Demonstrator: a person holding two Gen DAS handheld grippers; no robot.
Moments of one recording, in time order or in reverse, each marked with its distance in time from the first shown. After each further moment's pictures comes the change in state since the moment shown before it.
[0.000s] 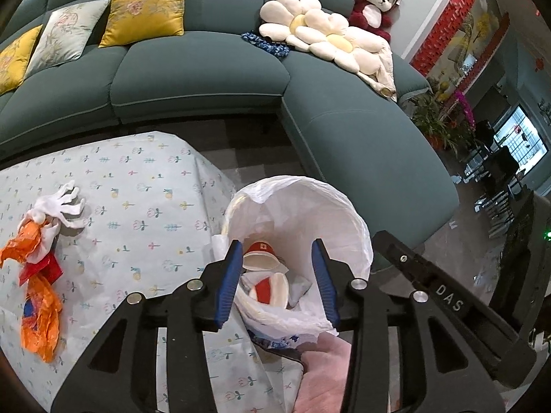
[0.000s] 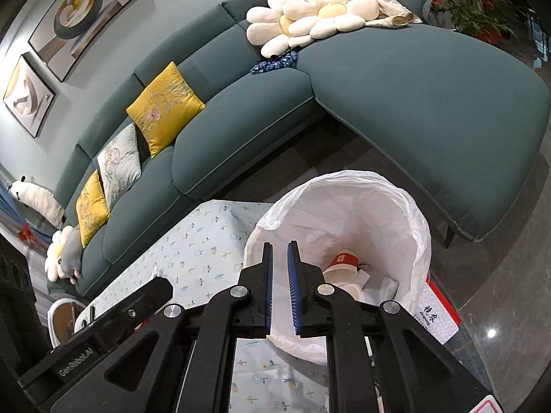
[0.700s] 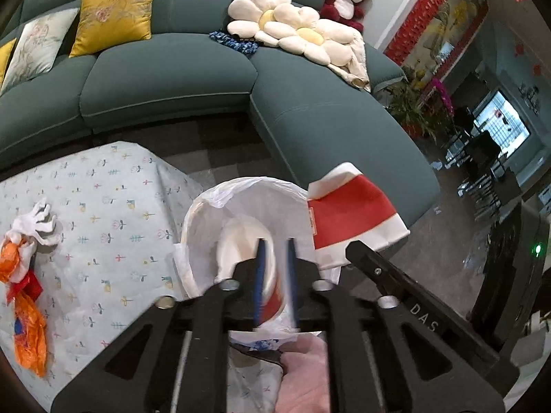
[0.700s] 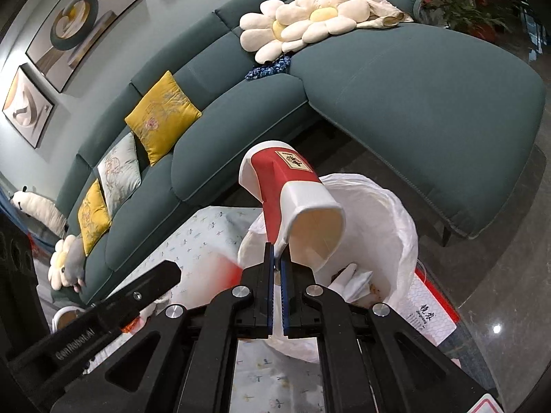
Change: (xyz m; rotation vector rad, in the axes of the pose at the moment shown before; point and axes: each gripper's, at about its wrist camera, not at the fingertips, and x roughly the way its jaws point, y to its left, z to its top) left arm 0.012 -0.034 0.007 0.064 0.022 -0.083; right arm -0.014 -0.024 0.000 0.037 -0.021 0.005
